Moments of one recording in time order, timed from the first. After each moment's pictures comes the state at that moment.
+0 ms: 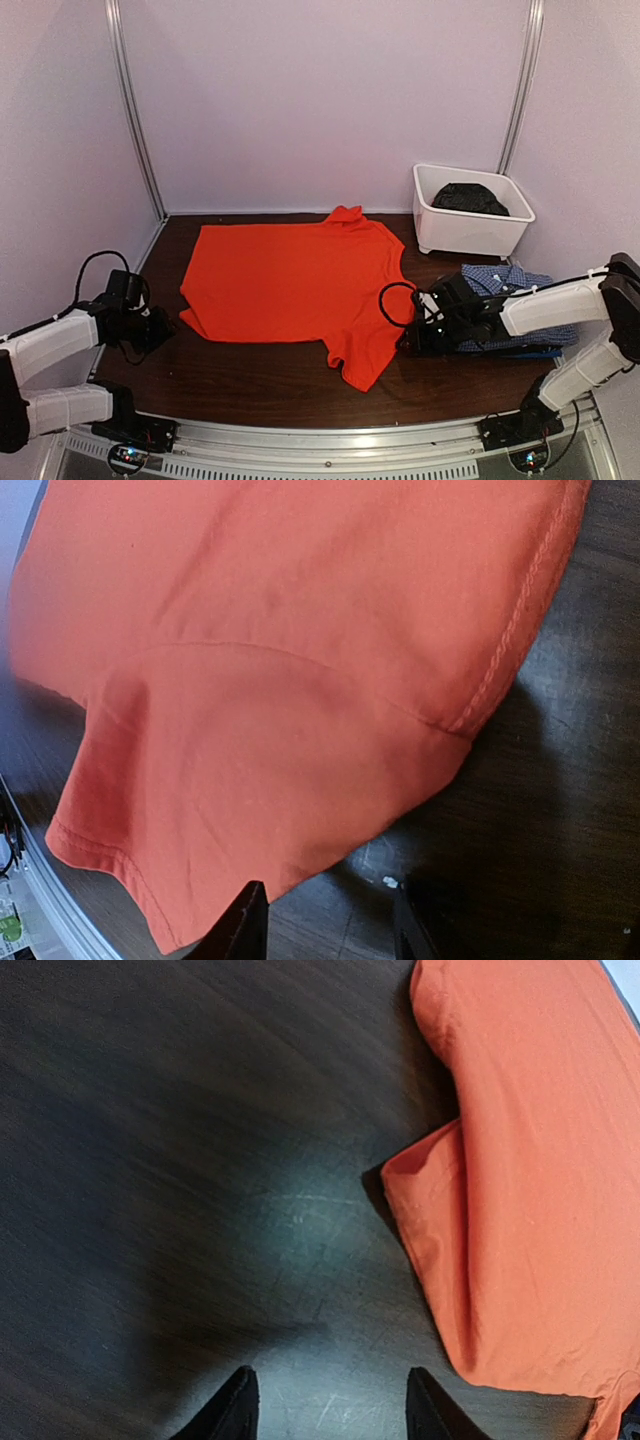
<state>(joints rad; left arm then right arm) -0.13 0.95 0.38 -0.42 0.07 -0.72 0.70 1.40 0.54 -0.09 -0.19 0.67</state>
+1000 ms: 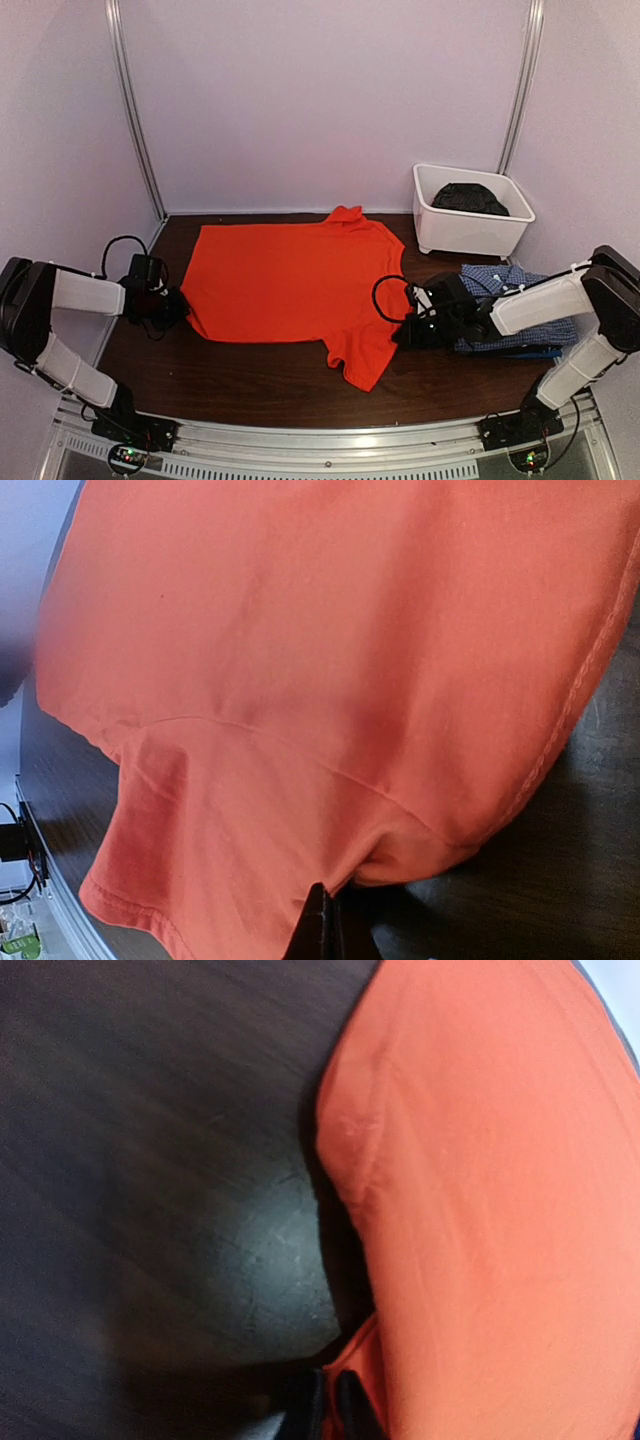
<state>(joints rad) -0.13 1.44 0.50 0.00 0.09 -0.71 0.70 1.52 0.55 0.13 -0.20 0.73</state>
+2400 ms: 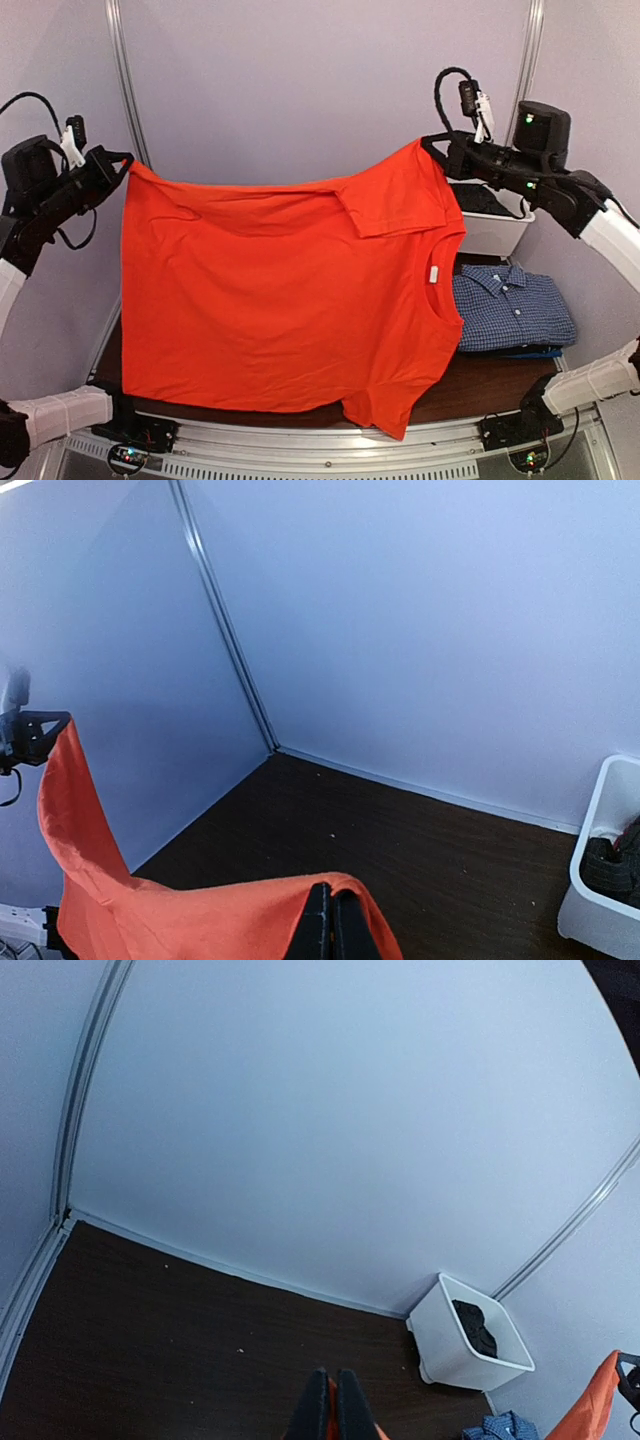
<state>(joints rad) -0.13 0.85 1.24 -0.44 0.15 -0.57 0.61 1.17 1.42 -0.30 -0.11 0.26</state>
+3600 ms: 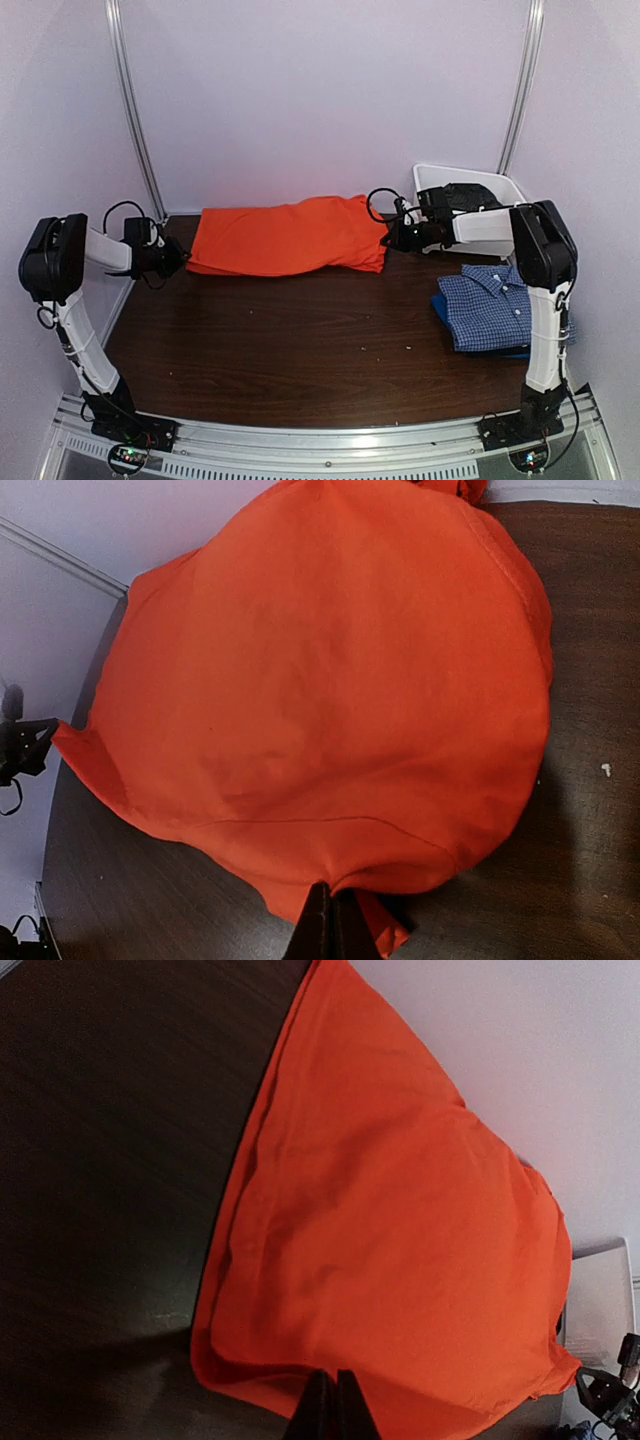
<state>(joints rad) 0.08 1.86 0.93 0.28 0.41 -0.68 0.31 2.14 1.50 -0.05 -0.44 0.41</state>
